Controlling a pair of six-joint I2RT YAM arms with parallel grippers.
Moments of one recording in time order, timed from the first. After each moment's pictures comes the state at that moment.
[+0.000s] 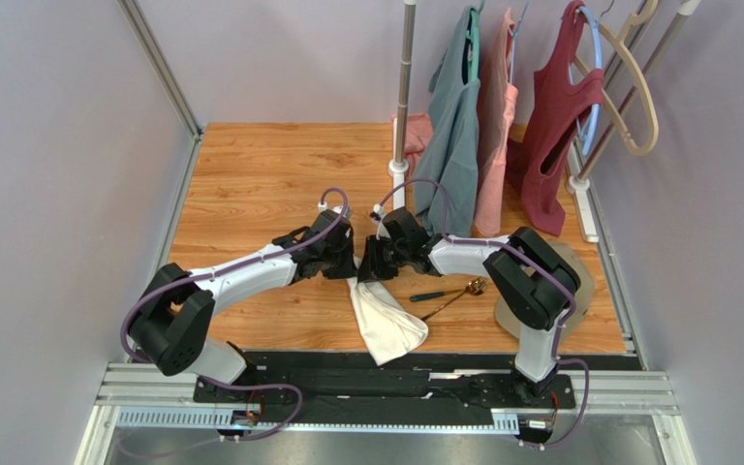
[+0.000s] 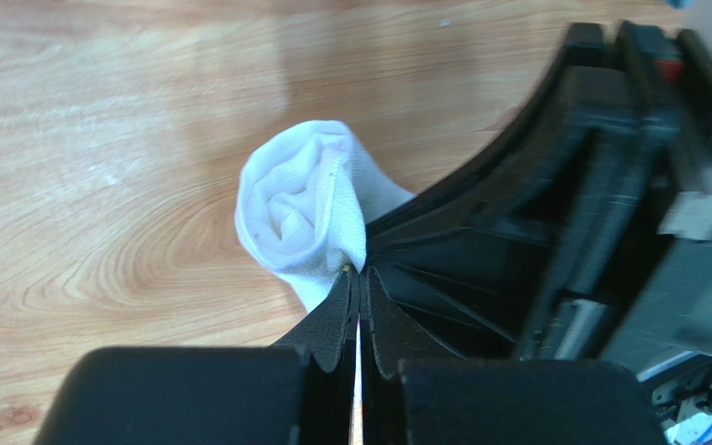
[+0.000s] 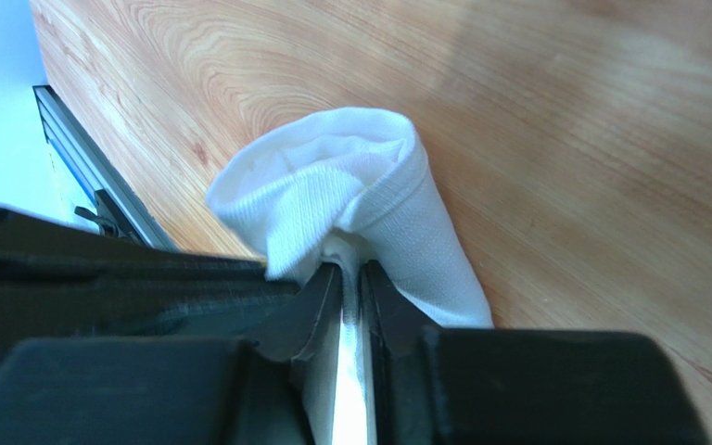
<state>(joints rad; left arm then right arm) -0.71 1.46 0.84 -0.29 0.00 -0.68 0.75 1.86 1.00 0.08 -0.43 0.73</state>
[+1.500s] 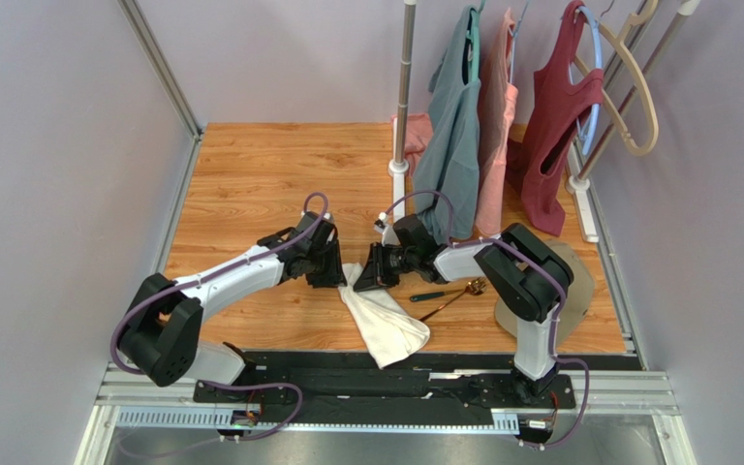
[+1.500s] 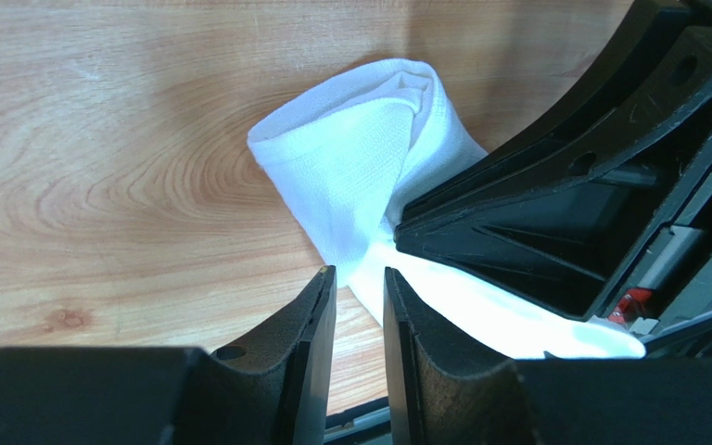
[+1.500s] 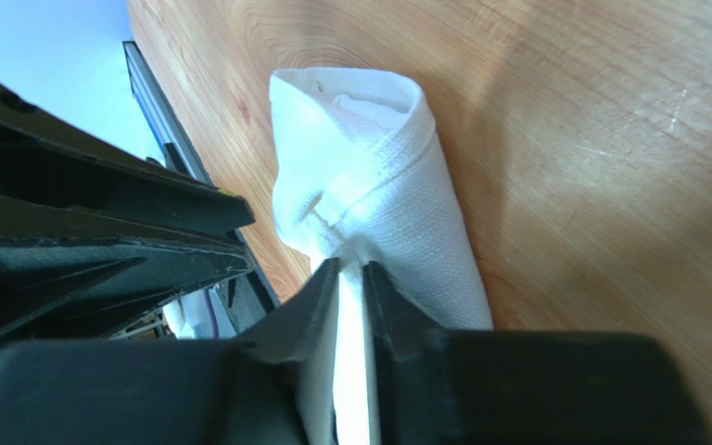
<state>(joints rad) -0.62 1.38 0.79 -0.44 0.08 -0.71 0.71 1.91 0.88 0.35 -0.65 0.83</state>
